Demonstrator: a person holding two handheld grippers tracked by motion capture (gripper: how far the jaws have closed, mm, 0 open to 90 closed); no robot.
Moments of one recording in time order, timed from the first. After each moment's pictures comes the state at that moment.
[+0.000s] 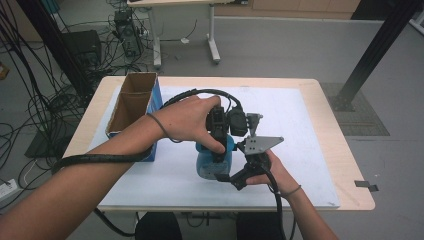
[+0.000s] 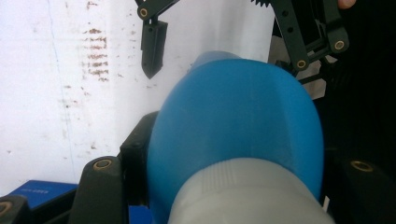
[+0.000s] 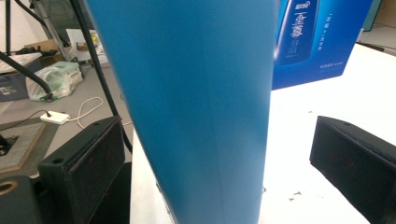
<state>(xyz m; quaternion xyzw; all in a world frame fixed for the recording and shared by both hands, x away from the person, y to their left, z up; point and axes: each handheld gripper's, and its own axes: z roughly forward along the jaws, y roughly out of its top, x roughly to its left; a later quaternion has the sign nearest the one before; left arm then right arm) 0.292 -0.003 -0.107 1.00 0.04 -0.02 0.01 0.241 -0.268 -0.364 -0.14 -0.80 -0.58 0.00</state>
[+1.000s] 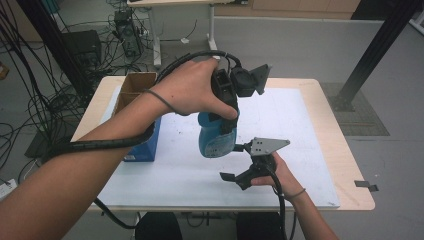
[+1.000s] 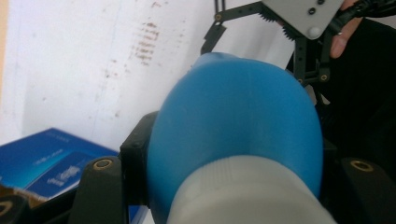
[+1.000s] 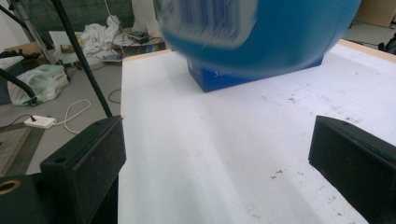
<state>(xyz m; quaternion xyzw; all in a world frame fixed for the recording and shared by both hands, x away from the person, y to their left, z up) 0.313 -0.003 -0.033 0.98 0.21 0.00 0.02 0.231 -0.282 -0.372 -0.17 -0.80 -0.58 -0.01</state>
